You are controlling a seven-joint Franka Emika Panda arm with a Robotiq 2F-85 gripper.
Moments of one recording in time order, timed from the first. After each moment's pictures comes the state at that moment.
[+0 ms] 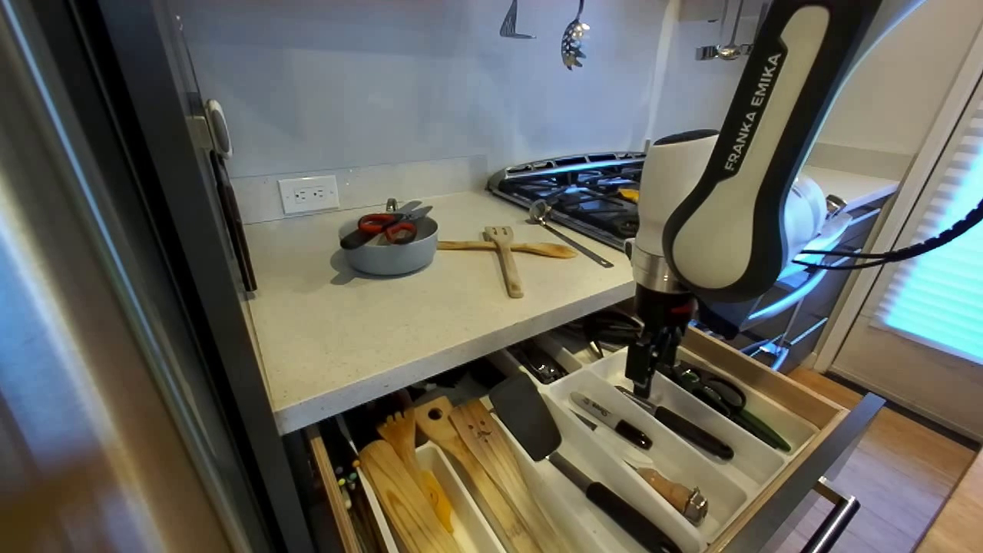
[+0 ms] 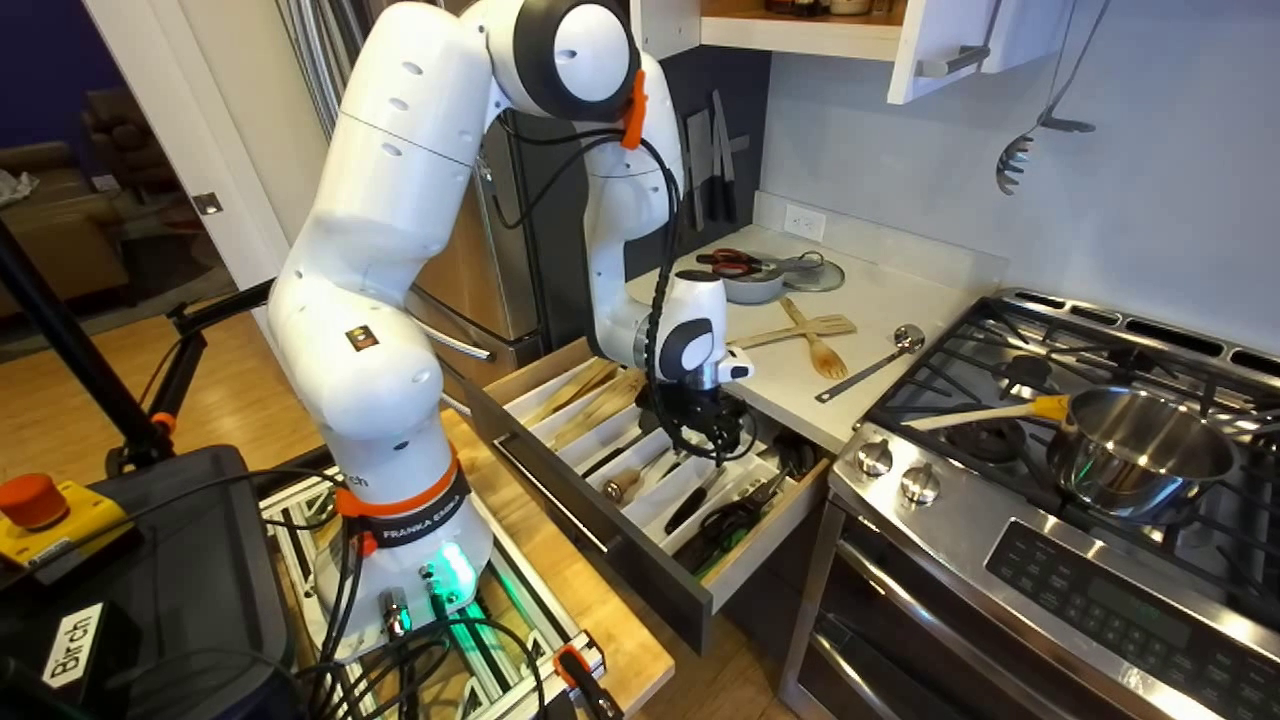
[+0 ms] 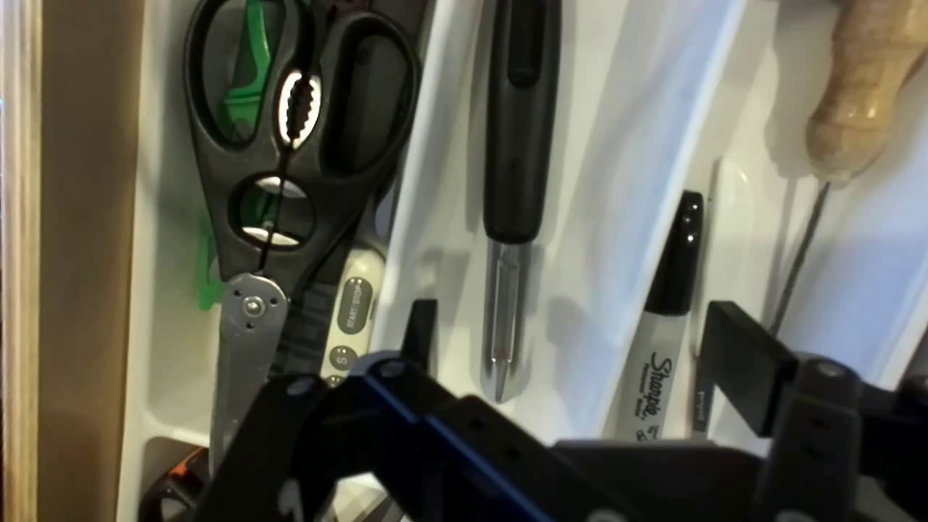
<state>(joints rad) 0.00 0.56 -0.10 -2.46 -0.29 2.99 -0.10</state>
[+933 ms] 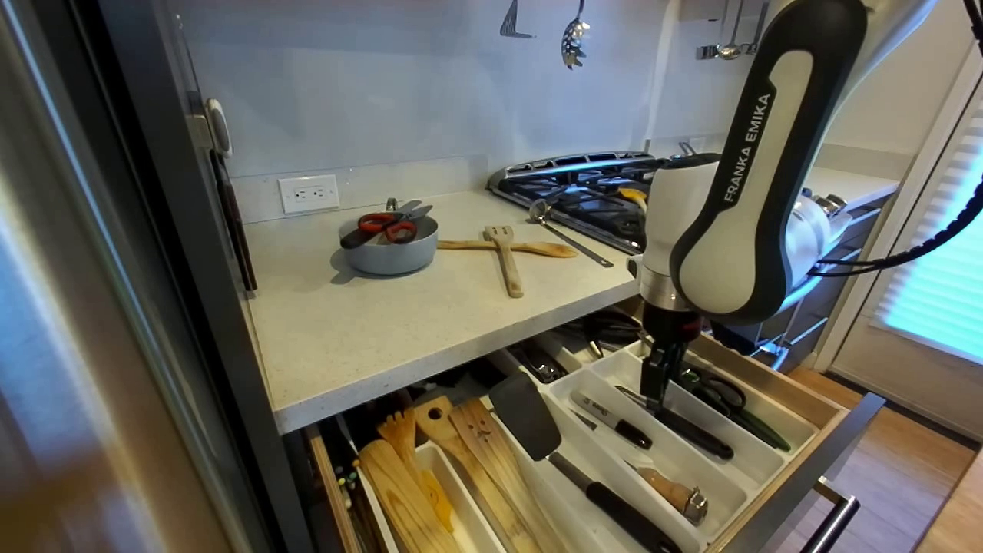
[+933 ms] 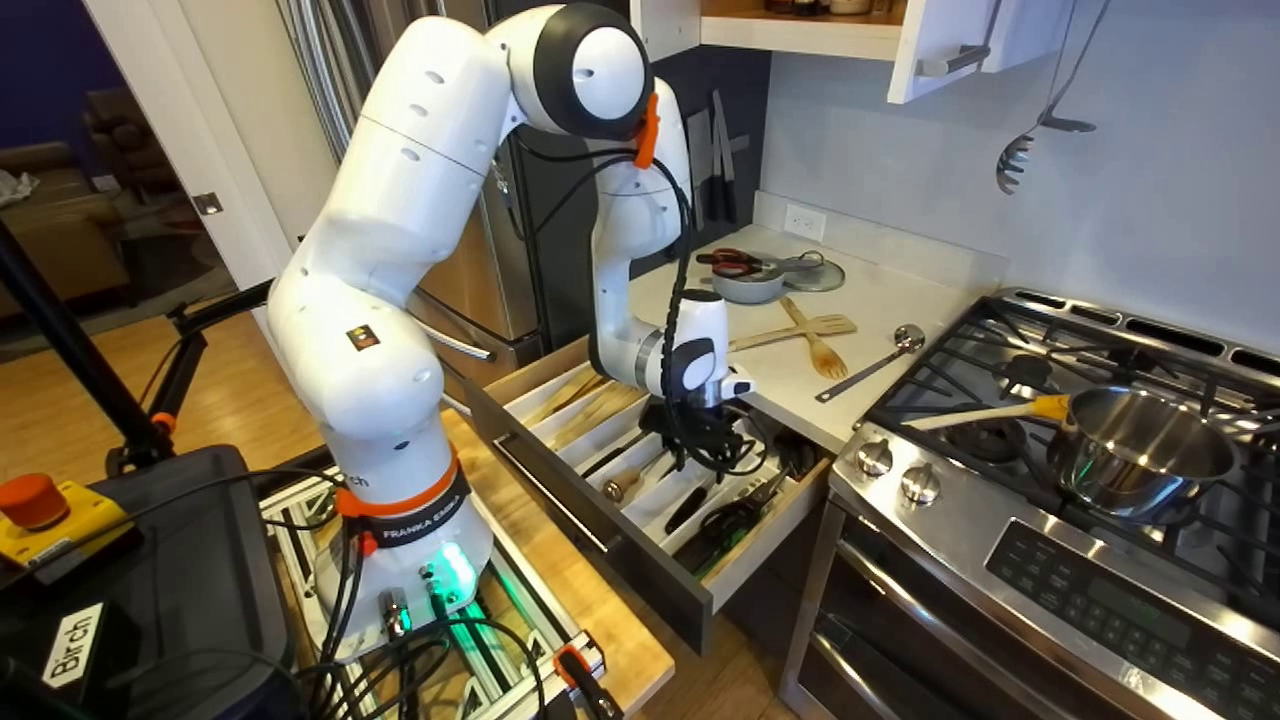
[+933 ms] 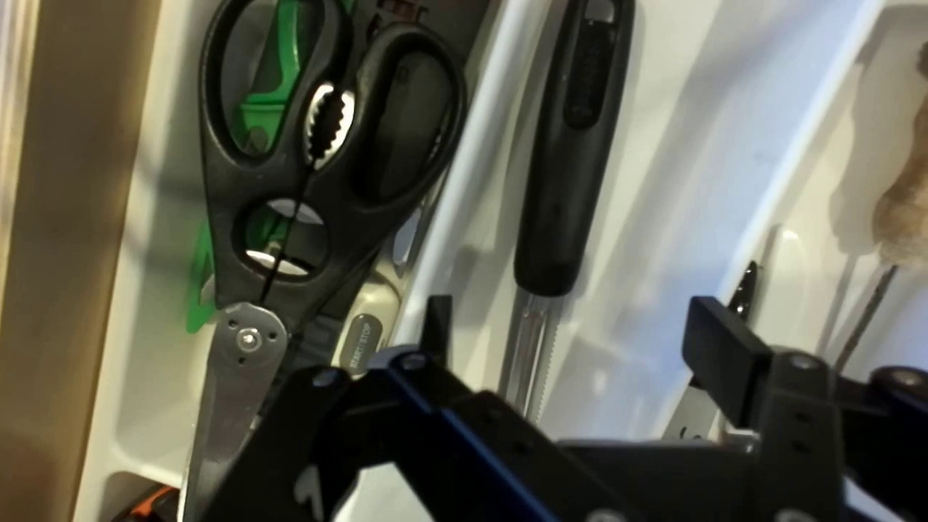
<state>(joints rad) 0.01 0.63 -0.13 -2.45 -0.30 3.04 -0.21</state>
